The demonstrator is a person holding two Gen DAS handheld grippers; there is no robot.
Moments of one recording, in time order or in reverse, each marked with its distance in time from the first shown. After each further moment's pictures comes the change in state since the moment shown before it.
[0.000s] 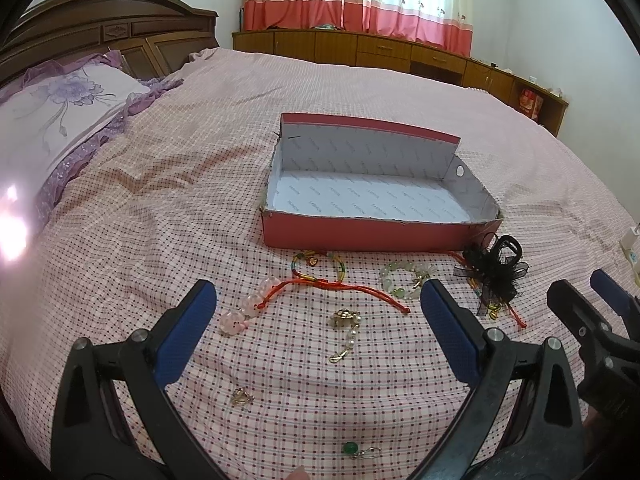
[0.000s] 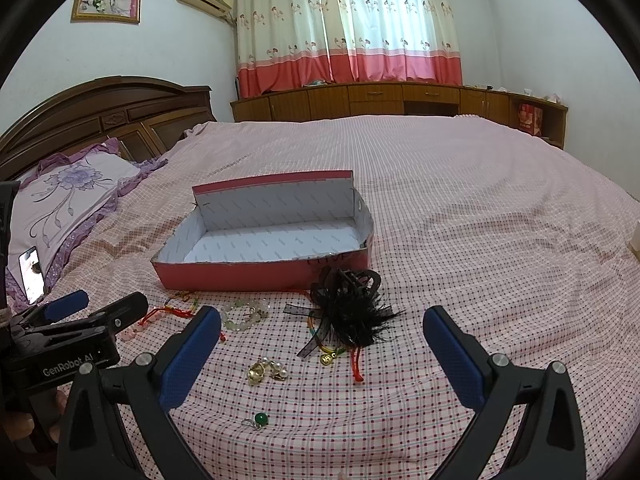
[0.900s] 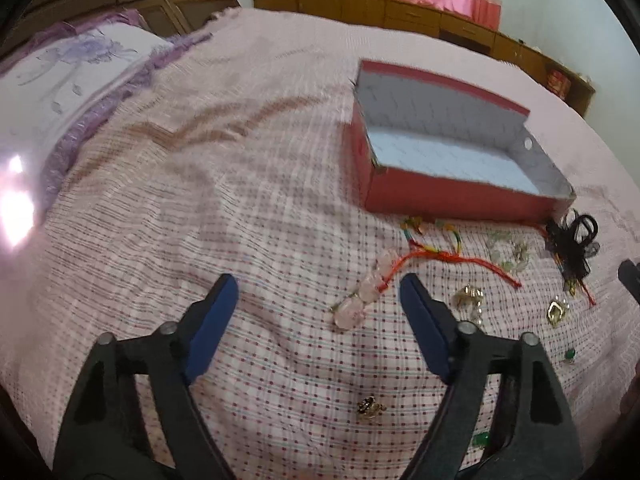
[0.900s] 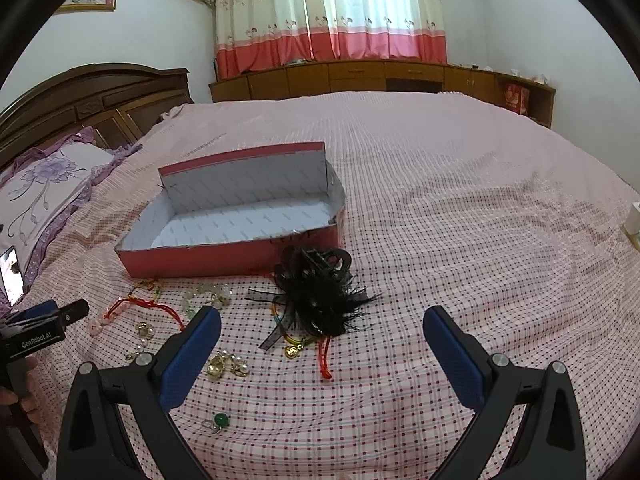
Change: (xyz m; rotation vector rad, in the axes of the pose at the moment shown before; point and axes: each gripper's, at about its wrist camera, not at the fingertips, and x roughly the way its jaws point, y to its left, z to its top) left arm 0.048 0.073 -0.009 -0.020 0.155 0.048; right arm 0.030 -0.022 -0.004 0.035 0.090 -0.060
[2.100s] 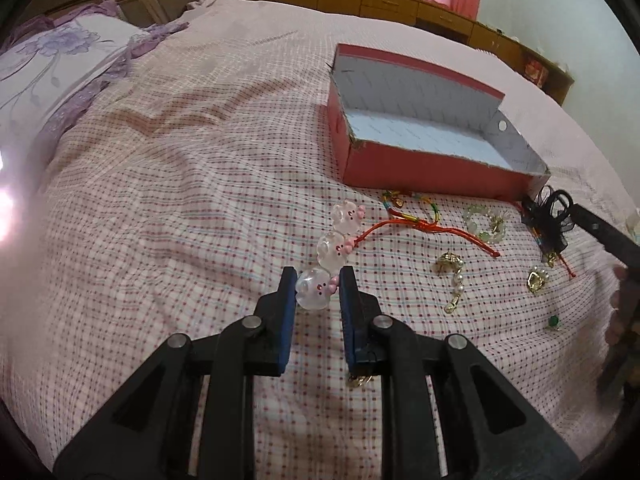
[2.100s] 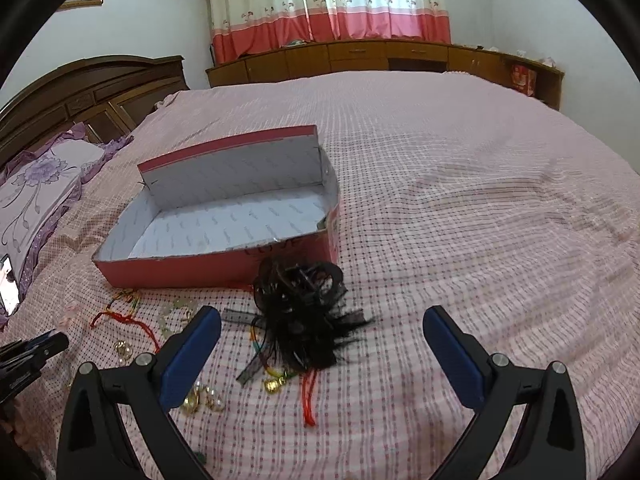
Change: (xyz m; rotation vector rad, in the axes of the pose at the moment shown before) left arm -0.025 0.023 -0.017 0.012 0.033 -0.087; right arm 0.048 -0.014 0.022 0.019 0.082 0.032
